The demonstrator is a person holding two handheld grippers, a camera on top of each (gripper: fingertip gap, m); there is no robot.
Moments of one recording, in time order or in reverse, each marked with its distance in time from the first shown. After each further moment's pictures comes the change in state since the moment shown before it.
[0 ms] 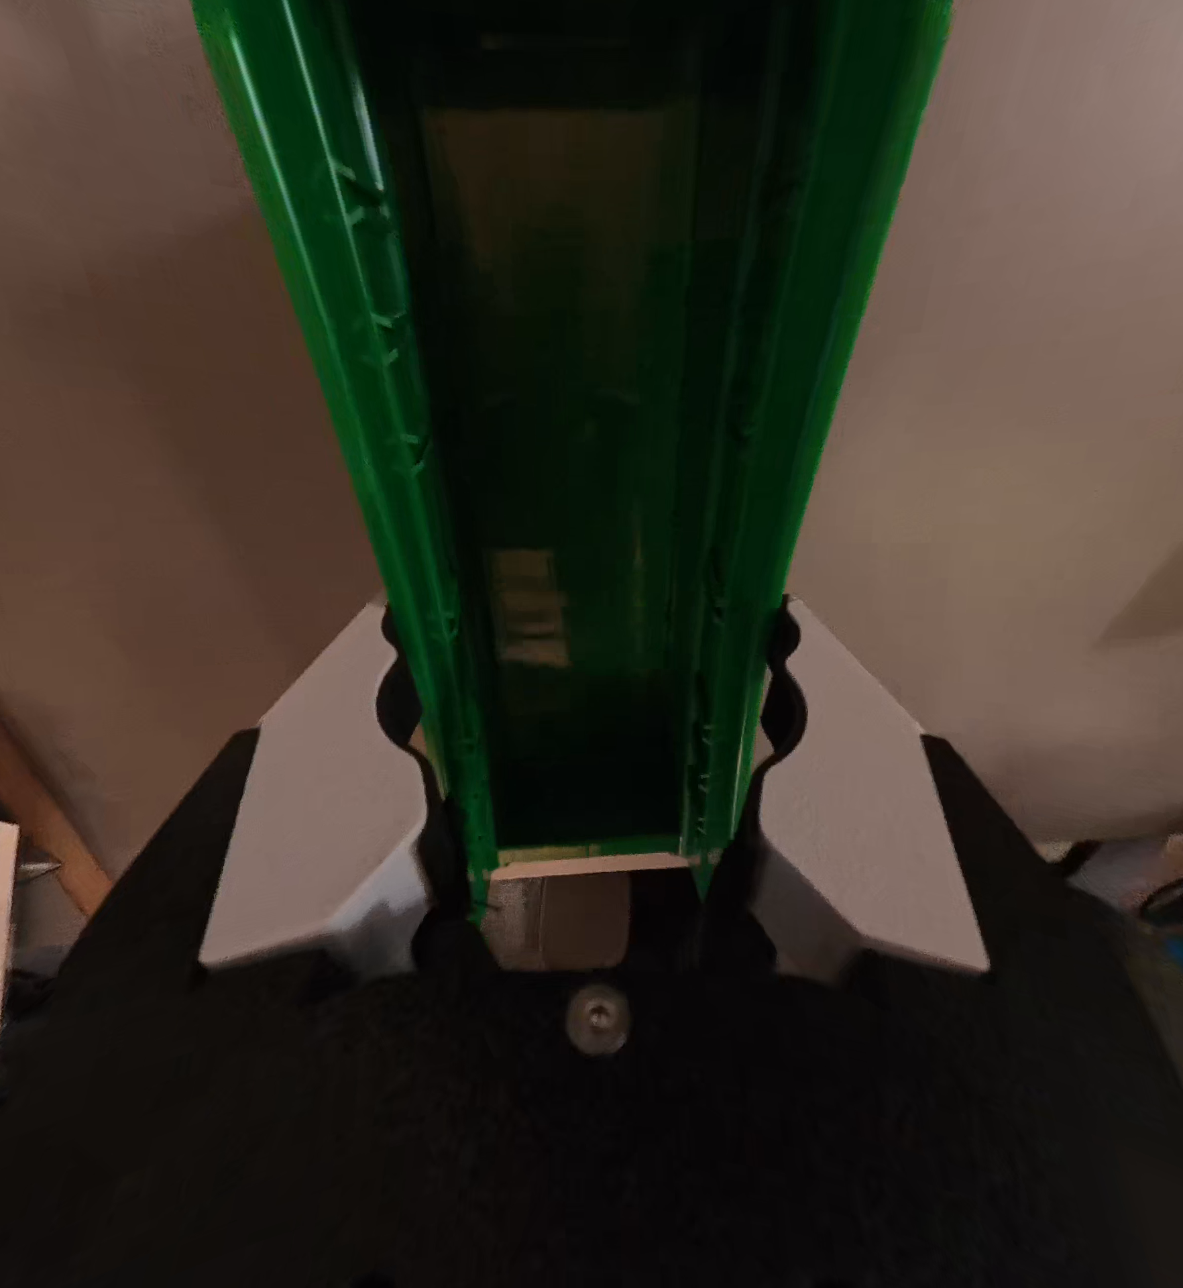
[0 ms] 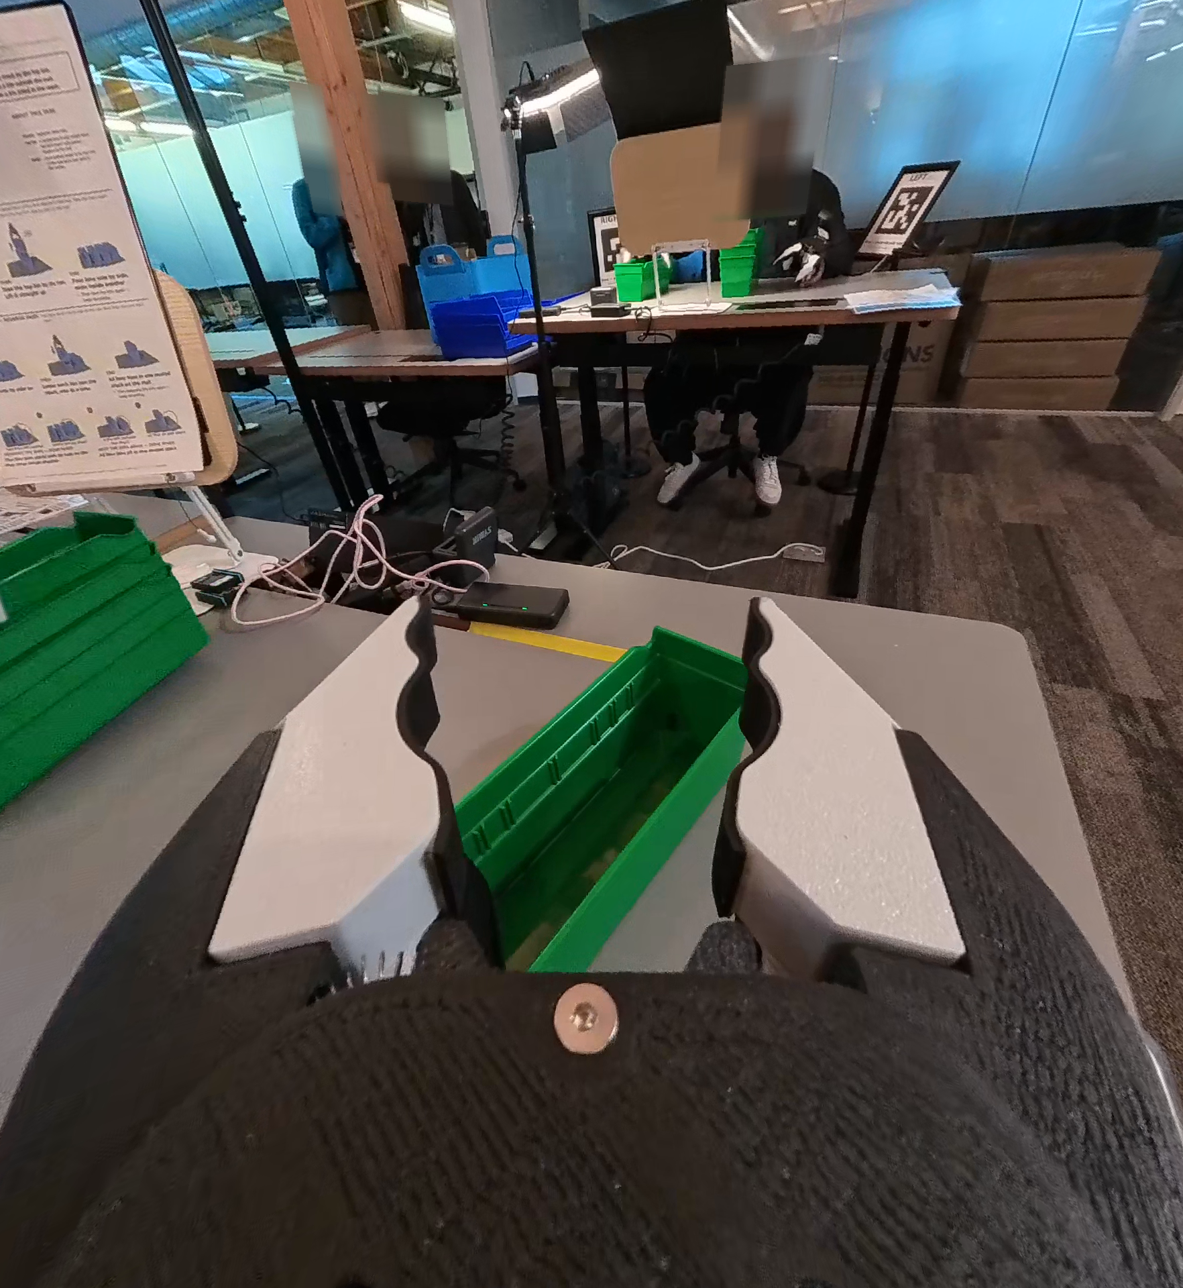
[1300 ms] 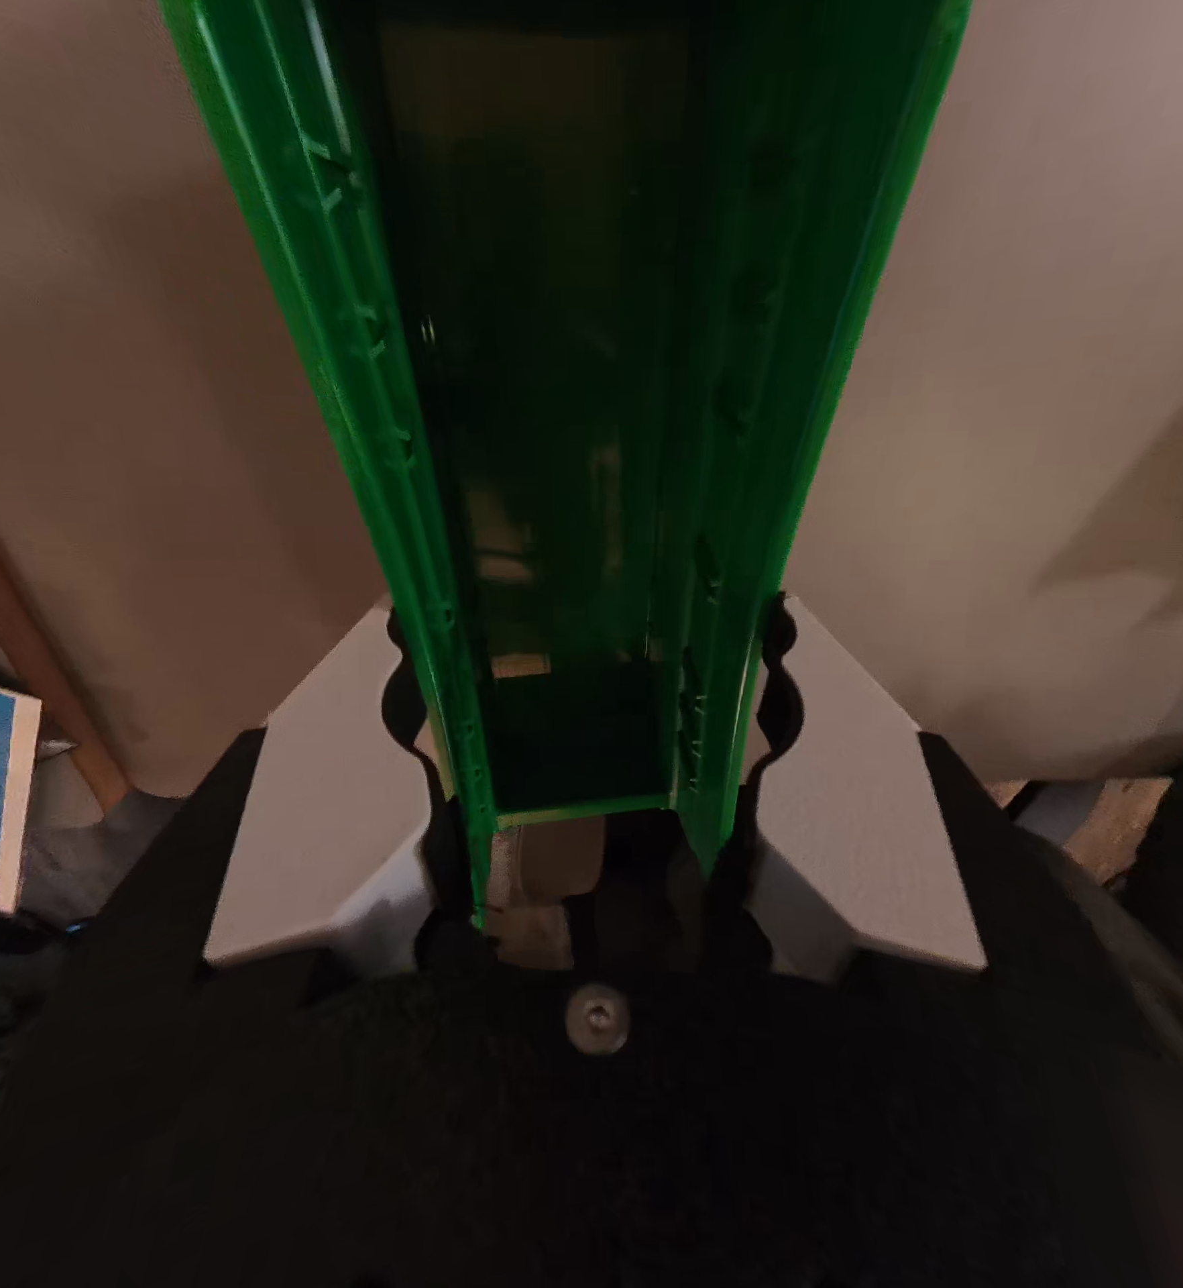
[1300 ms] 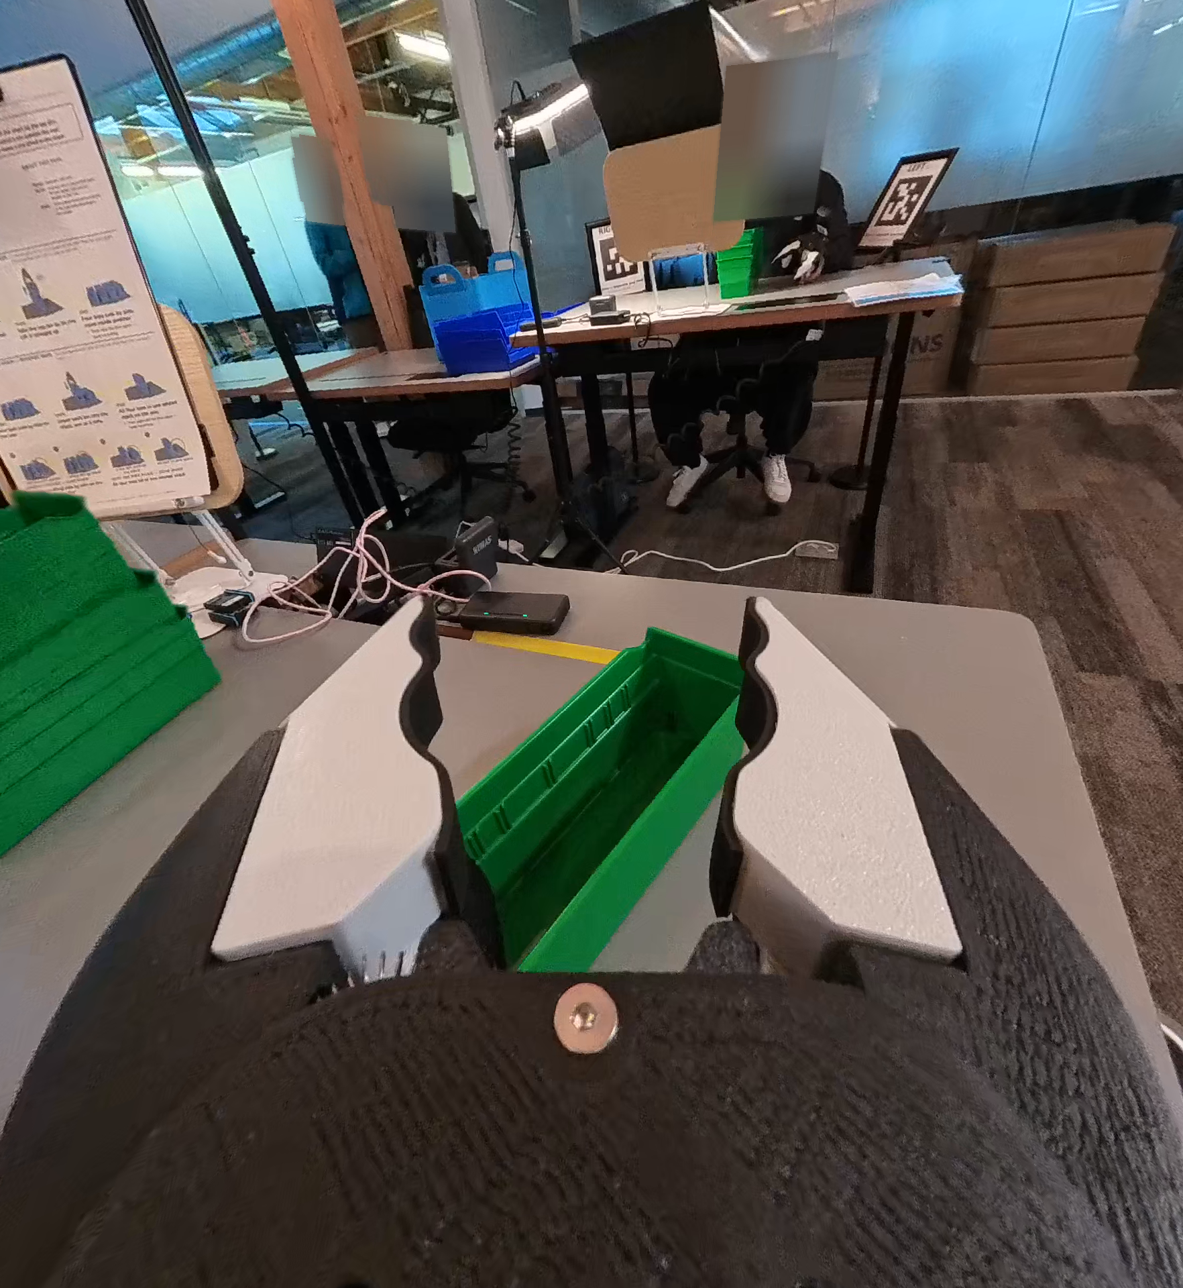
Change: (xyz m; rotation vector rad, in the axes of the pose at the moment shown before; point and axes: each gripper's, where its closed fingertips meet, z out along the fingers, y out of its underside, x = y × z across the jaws) left arm 0.013 0.022 -0.054 -0.030 -0.016 -0.042; right arm 0.016 0.002 -0.001 0.014 -0.009 0.050
